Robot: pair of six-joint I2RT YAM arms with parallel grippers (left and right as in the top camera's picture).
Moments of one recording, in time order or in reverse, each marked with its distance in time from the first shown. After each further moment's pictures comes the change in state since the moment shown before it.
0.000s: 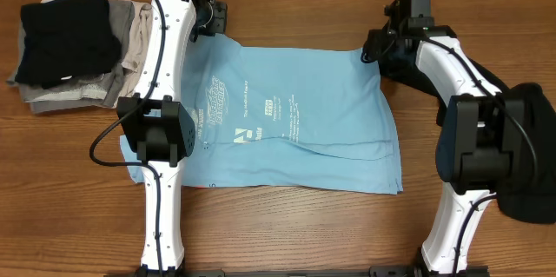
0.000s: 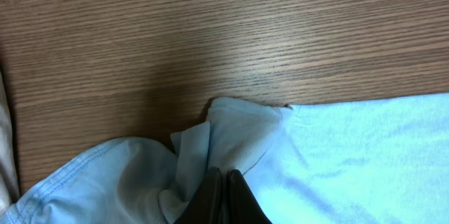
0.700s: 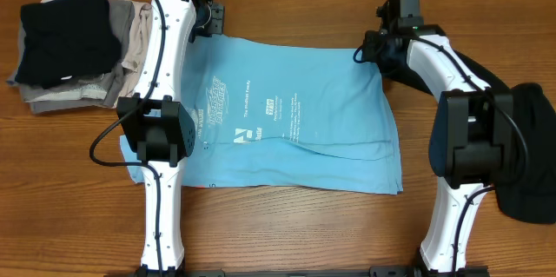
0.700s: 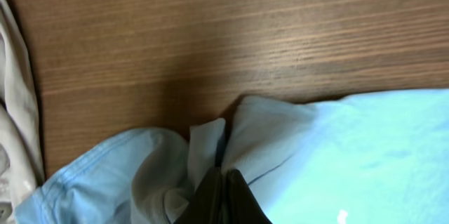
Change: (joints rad) left arm 0.000 0.000 0.000 -0.020 -0.062 -0.001; right arm 0.018 0.052 0.047 -0.027 0.058 0.007
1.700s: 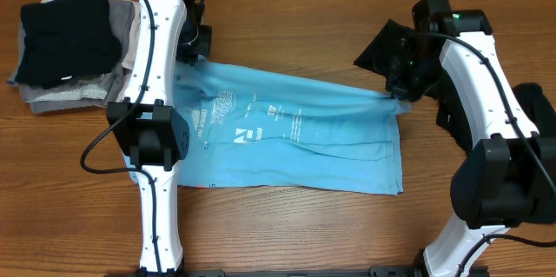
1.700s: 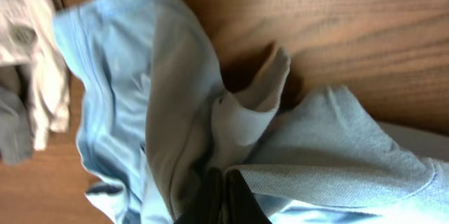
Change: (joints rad) left arm 0.024 -0.084 -0.044 -0.380 -0.049 -0.042; right arm -0.028 -0.293 0.016 -0.780 -0.010 0.095
